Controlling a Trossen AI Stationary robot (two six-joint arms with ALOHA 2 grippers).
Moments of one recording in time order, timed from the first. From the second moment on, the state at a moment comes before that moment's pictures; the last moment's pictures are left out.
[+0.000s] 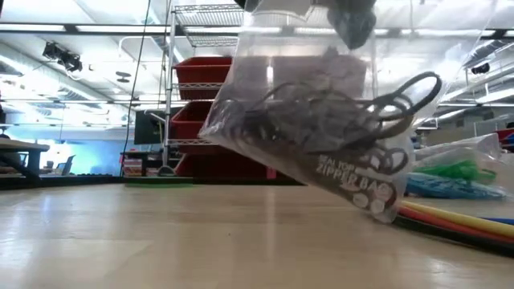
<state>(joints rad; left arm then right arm) -0.36 1.71 1.40 -0.40 -0.03 0.10 0.52 1.59 0.96 0.23 0.31 0.44</state>
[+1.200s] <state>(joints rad) -0.37 1.71 1.40 -0.38 0.11 0.02 0.52 1.61 0.98 0.10 0.35 0.42</state>
